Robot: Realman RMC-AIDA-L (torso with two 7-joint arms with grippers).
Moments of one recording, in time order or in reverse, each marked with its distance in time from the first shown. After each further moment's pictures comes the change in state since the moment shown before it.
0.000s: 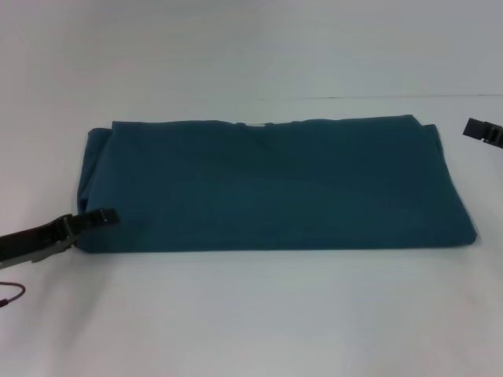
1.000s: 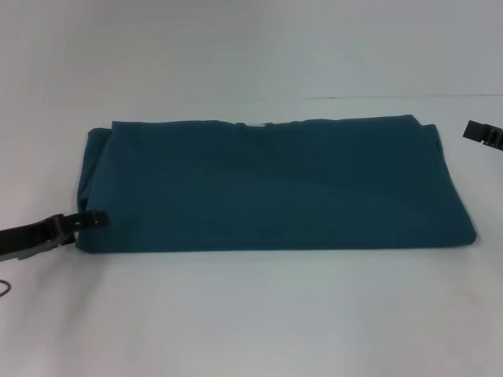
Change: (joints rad) left arm 0.000 0.014 0.044 0.059 0.045 0.004 -0.038; right arm -0.001 0.000 0.000 0.000 -0.007 0.004 0.000
